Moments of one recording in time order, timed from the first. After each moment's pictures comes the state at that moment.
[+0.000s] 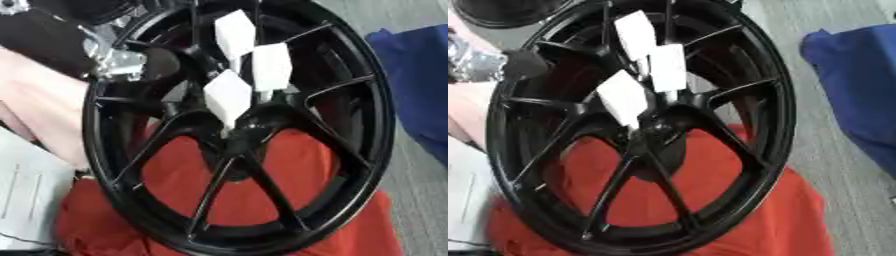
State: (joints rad) left arm -1.18 0.86 -0.65 -1.80 0.07 0.21 -0.40; right arm -0.02 -0.78 -0.36 -1.98 -0.32 -0.20 0.07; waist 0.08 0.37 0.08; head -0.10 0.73
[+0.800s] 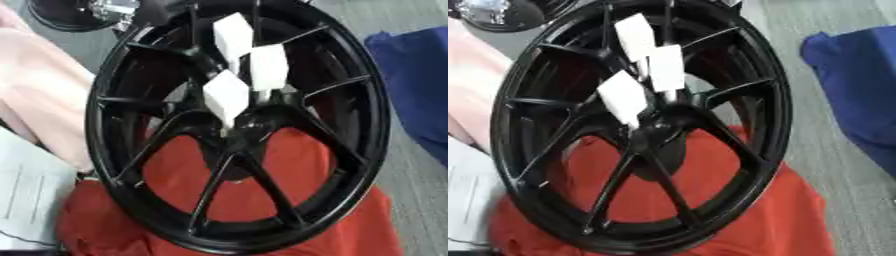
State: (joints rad) left arm -1.26 0.76 -0.54 -1.54 -0.07 0.06 -0.65; right arm -0.03 -0.78 -0.36 -1.98 -0.33 -0.20 0.07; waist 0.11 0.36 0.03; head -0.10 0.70
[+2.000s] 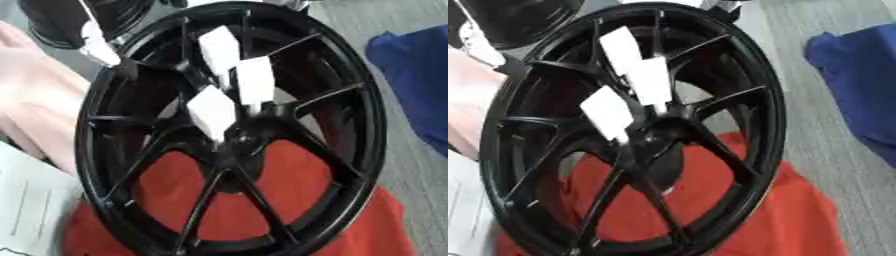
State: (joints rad) left arm -1.28 0.74 -0.48 -1.54 -0.19 -0.10 -0.88; right arm -0.04 -0.78 -0.36 -1.98 -0.32 -0.19 0.09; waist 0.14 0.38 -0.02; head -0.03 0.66
